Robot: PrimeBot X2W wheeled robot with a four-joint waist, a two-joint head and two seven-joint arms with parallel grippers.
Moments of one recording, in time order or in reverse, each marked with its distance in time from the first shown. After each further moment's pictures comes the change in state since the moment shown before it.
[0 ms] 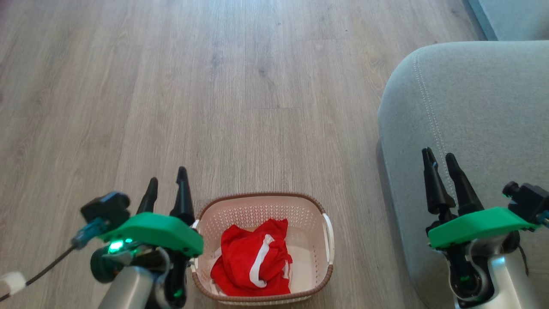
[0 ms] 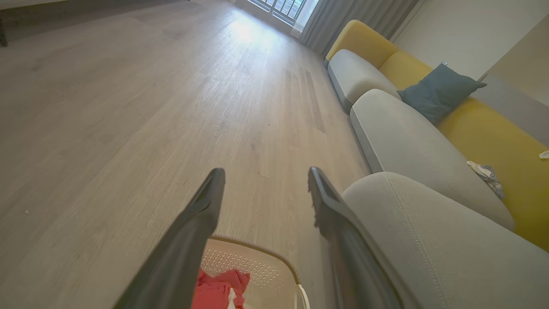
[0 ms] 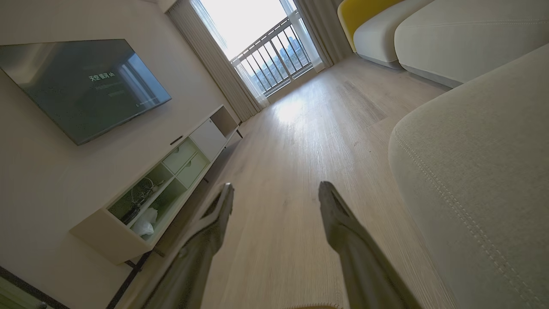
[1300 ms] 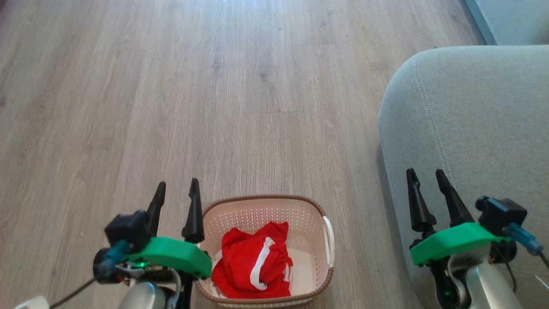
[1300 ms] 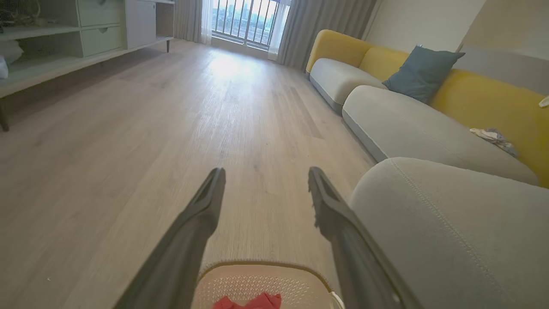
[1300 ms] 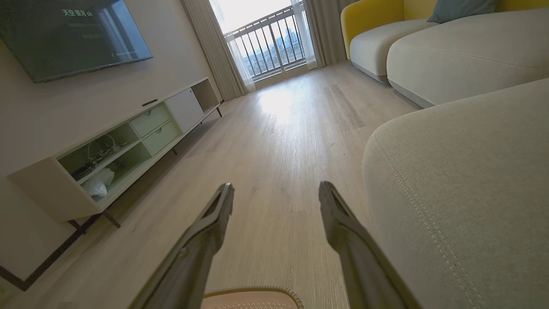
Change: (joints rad) left arm 0.053 -0.080 0.063 0.093 0.293 -0.195 -0.108; right arm -0.002 0.004 0.034 0.142 -0.247 0.000 -0.114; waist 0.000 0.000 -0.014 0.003
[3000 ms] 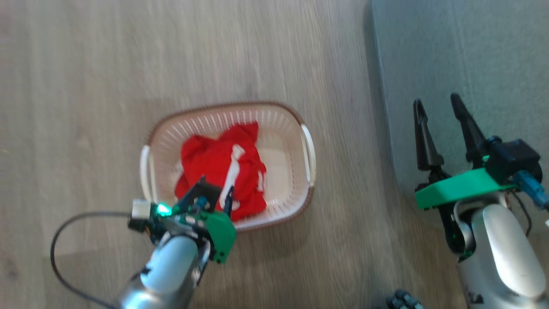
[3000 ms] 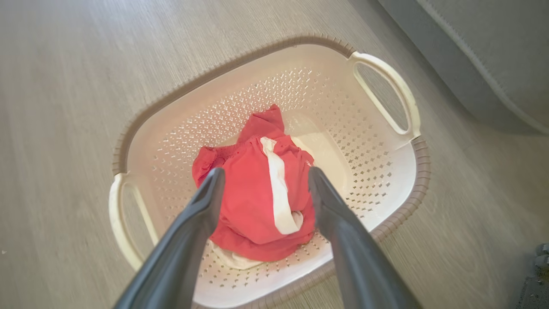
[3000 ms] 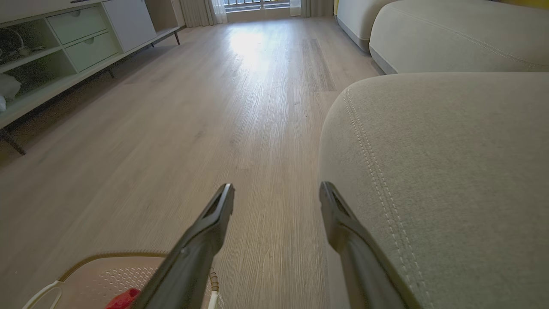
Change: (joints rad) left arm -0.465 -0.012 -0.377 0.803 0.177 -0.032 -0.061; right arm -0.203 -0.035 -0.003 -0.037 -0.234 0.000 -0.059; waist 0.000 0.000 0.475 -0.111
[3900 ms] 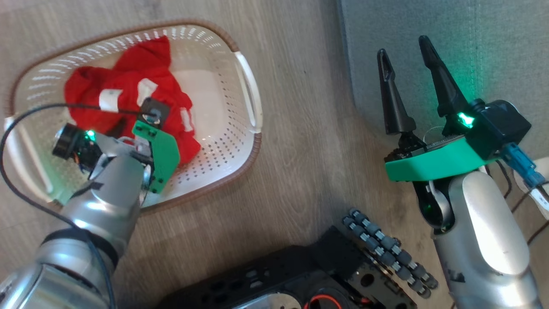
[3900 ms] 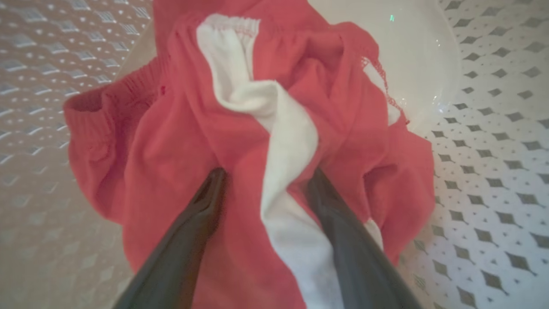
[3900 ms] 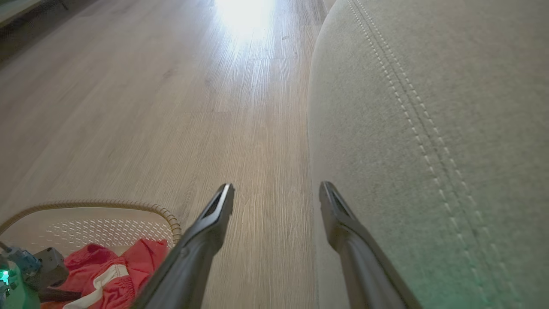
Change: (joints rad) left arm -0.433 0.066 -0.147 0.398 -0.011 0.003 0.254; right arm -0.125 0.038 0.126 -0.133 0.009 0.000 0.000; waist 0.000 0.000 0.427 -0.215
